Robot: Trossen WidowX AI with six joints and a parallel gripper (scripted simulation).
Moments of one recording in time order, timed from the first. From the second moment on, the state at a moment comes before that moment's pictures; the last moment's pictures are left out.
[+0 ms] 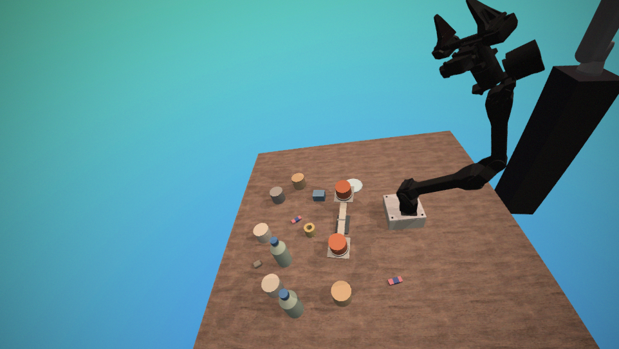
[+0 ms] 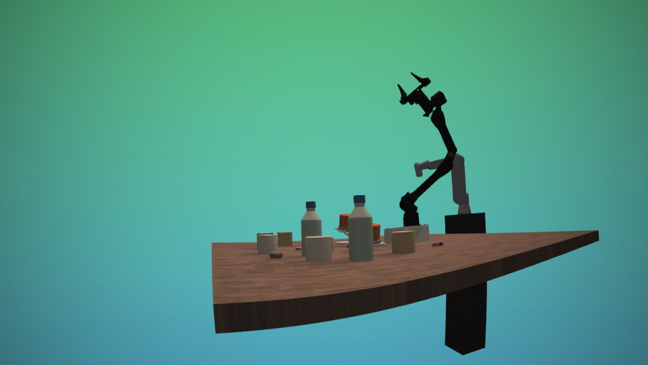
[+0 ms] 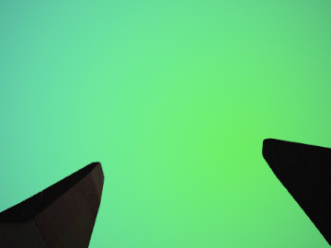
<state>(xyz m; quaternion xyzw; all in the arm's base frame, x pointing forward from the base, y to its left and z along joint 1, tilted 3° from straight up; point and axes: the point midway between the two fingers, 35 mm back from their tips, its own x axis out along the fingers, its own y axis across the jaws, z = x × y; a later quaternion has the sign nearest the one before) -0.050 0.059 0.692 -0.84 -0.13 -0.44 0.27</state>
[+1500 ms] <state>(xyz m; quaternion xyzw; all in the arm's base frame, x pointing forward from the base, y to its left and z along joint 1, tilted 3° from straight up) 0.124 -0.007 0.545 -0.52 -0.10 -0.09 0.84</state>
